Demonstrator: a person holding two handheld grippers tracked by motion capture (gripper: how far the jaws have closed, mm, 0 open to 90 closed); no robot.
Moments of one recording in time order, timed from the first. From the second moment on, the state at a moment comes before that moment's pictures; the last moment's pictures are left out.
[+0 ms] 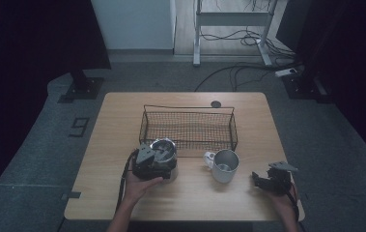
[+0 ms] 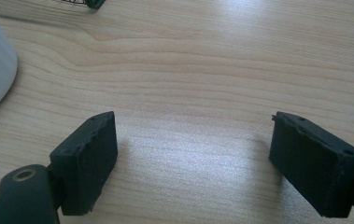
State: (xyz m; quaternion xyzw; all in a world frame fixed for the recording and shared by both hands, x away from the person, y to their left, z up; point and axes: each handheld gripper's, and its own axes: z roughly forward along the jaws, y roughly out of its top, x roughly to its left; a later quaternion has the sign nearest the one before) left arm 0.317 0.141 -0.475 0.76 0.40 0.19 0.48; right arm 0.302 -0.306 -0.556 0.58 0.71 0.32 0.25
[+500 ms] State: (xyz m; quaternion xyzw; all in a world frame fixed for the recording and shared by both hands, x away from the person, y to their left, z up) left arm 0.318 0.142 -0.476 0.76 0.39 0.19 0.48; right arm 0.302 -0.306 -0.556 0.58 0.71 0.32 0.25
